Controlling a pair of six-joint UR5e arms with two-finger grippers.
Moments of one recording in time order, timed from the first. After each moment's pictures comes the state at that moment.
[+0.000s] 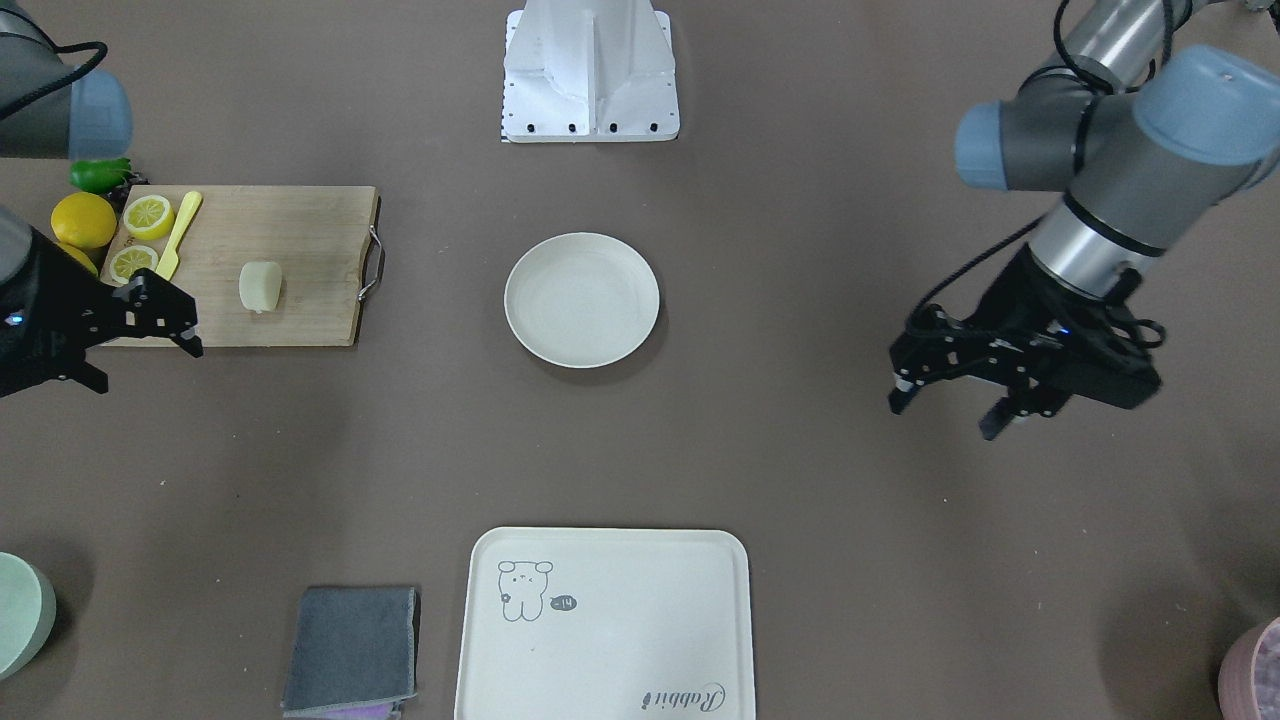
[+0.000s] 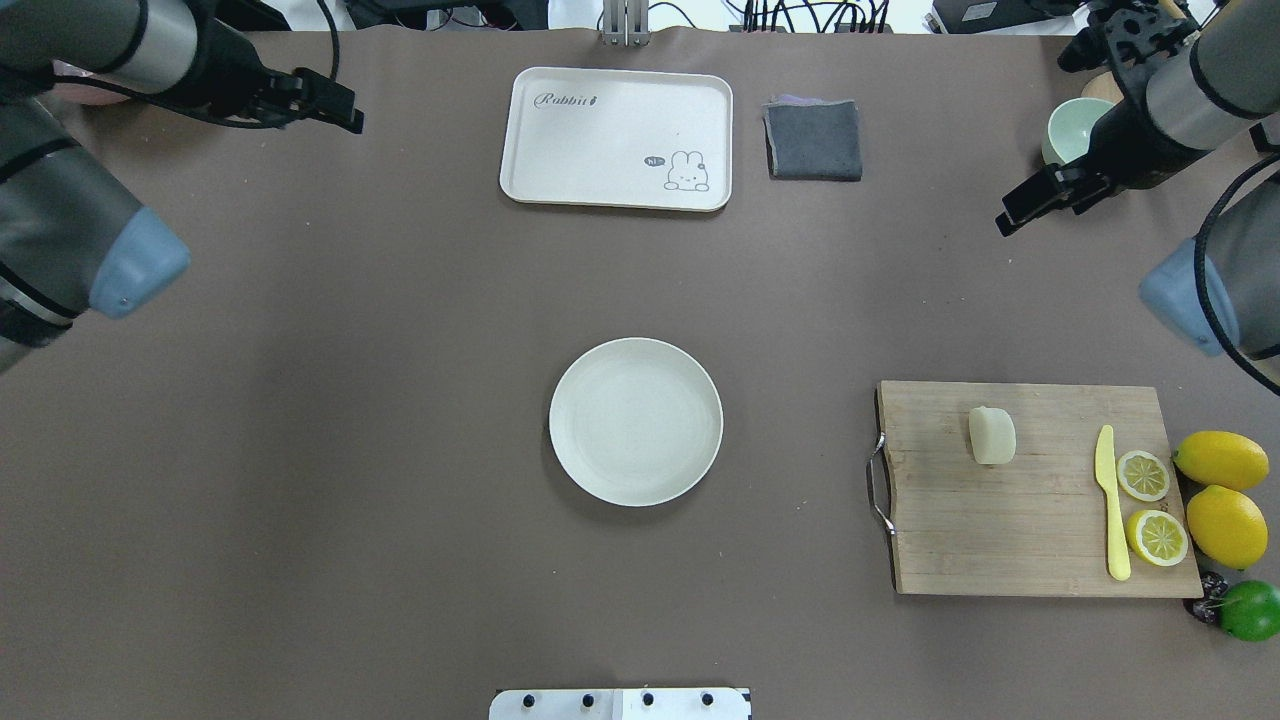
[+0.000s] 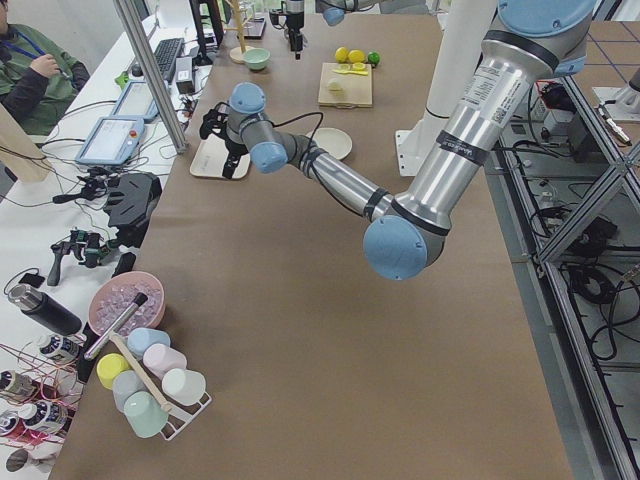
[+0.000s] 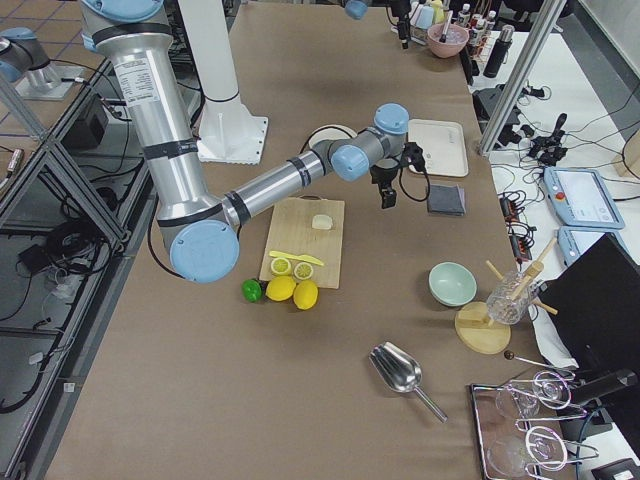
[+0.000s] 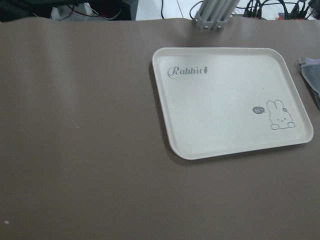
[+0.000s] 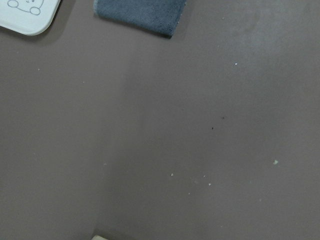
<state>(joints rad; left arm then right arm) -1.10 -2.06 -1.57 -2.06 -2.16 -0.74 1.02 -1.30 1.78 -1.42 2.27 0.52</state>
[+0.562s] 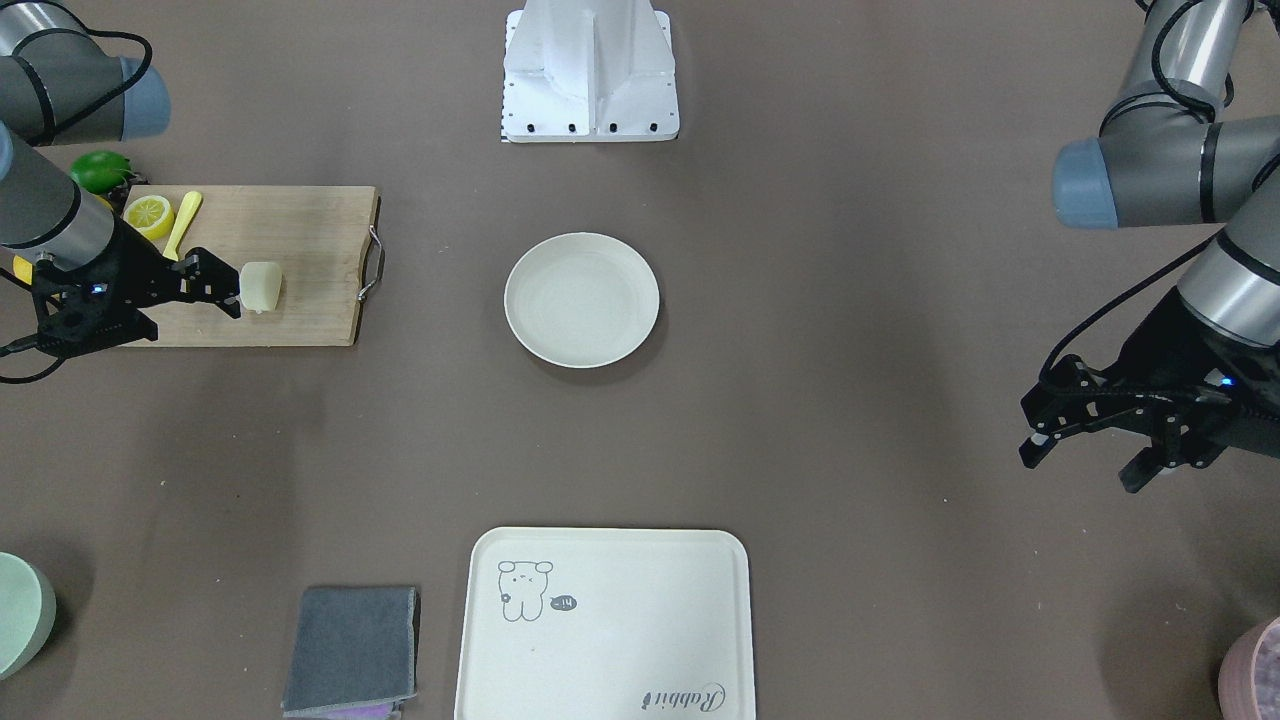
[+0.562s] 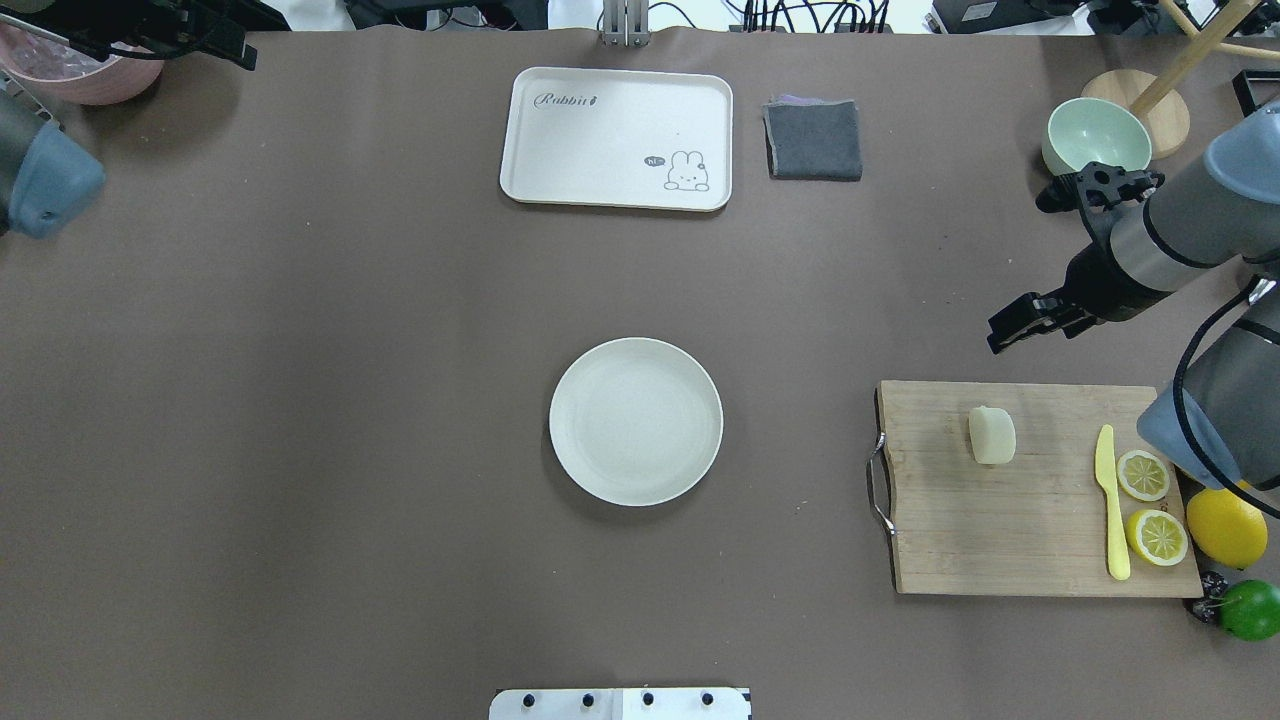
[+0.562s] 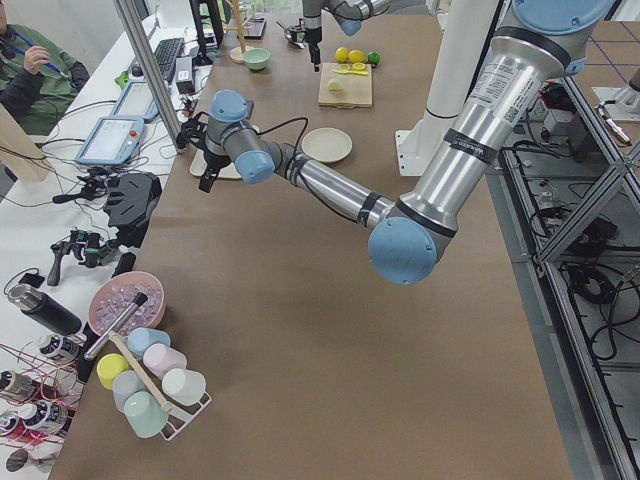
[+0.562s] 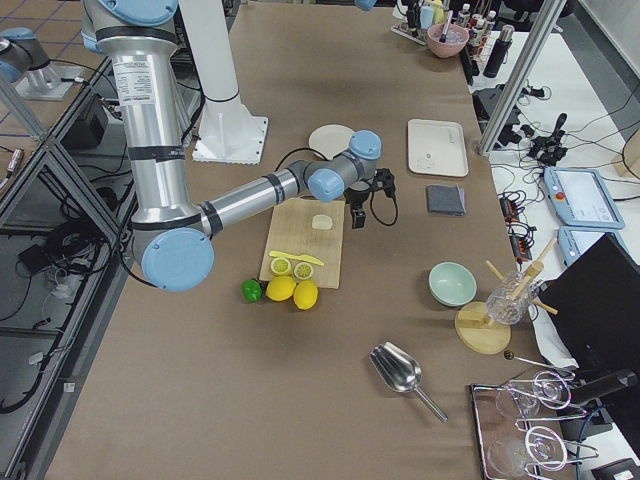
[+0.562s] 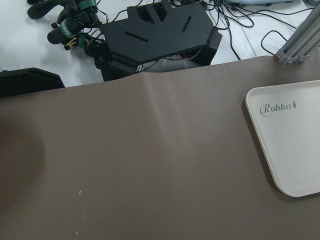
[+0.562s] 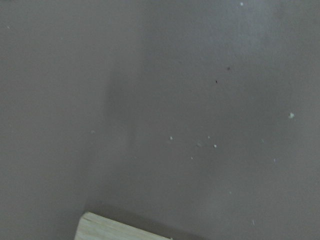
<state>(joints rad) -1.17 -2.06 -1.52 -2.06 -2.16 -0.65 0.92 -1.48 1.82 -1.33 2.24 0.64</state>
